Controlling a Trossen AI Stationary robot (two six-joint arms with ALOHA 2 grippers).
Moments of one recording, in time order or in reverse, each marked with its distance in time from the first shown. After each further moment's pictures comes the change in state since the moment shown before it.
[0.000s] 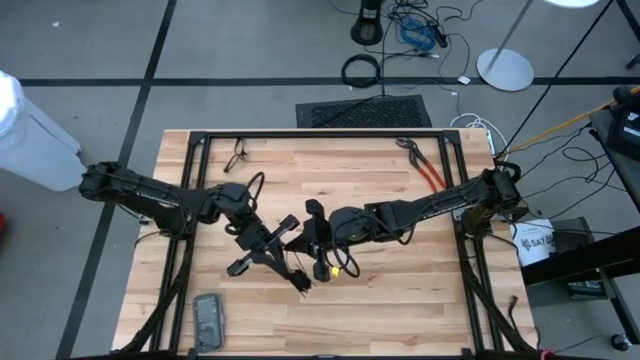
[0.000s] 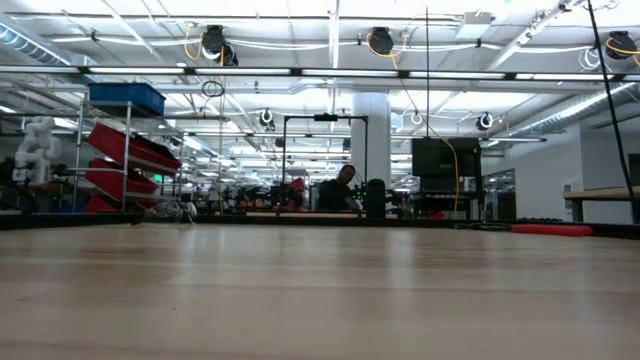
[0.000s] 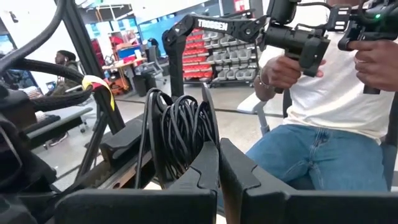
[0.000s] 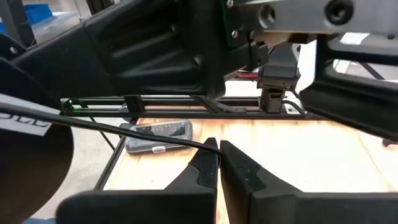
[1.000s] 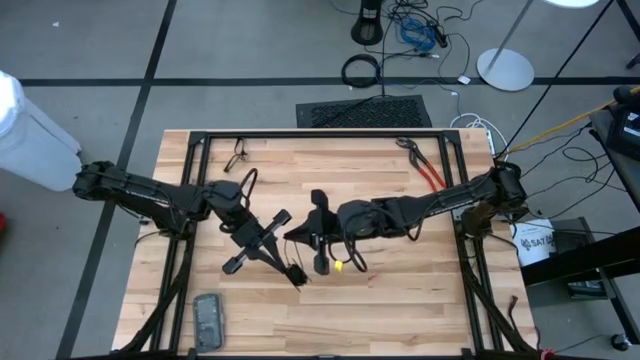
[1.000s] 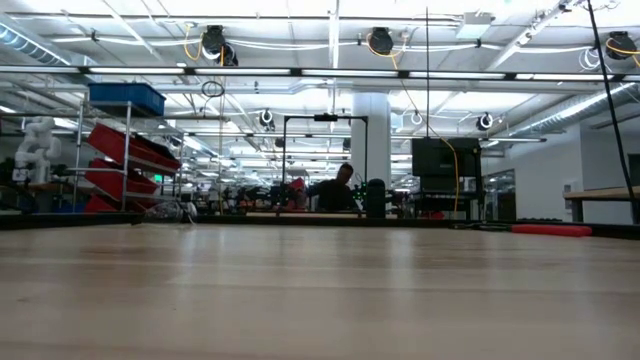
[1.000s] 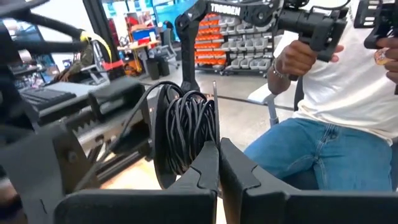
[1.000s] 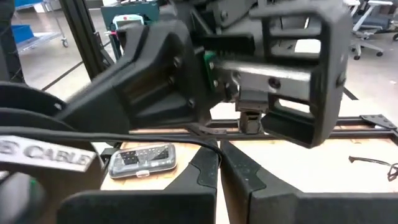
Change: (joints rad) left arm 0.003 -0.079 -0.003 -0.145 -0.090 -0.014; right arm 0.002 -0.047 0.002 0.036 0.078 -0.012
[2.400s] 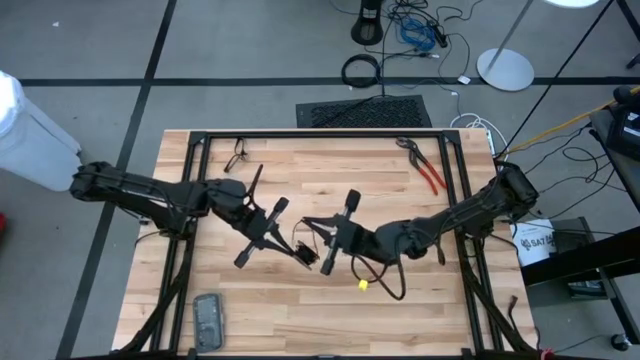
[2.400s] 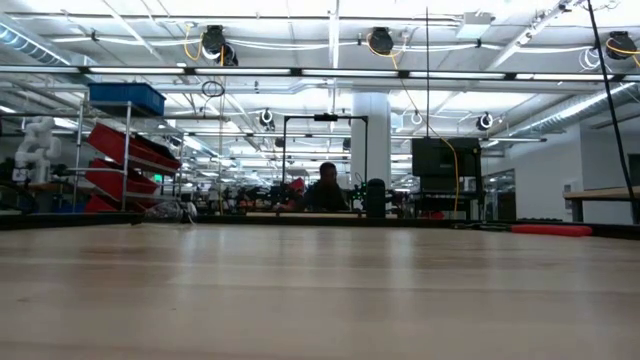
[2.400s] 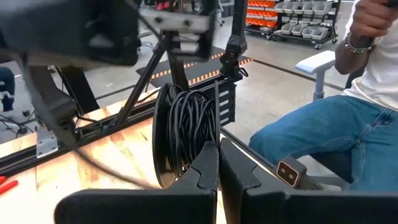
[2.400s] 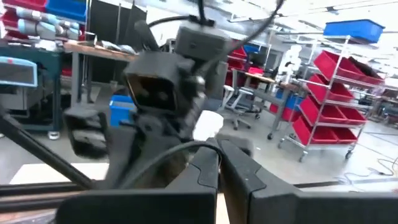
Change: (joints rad) left arm 0.034 -0.032 0.000 -0.187 -0.212 -0.032; right arm 0.169 -0.071 -0.209 0.496 0.581 -0.371
